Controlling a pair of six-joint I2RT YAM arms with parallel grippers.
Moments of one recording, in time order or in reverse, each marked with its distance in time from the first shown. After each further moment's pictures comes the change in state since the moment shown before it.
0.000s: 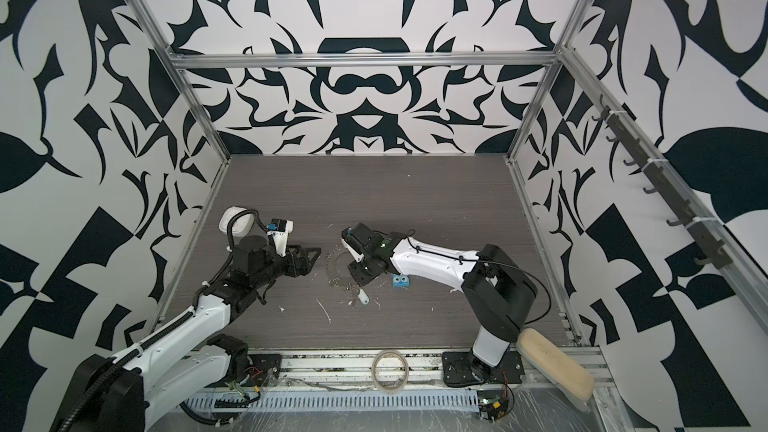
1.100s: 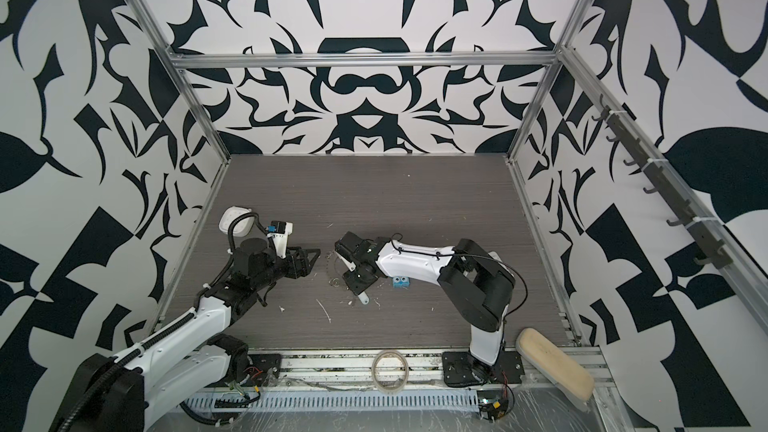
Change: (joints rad) left arm -0.010 -0.002 -0.028 0.024 -0.016 -0.023; right arm 0.045 0.112 0.031 -0.023 0.013 0.004
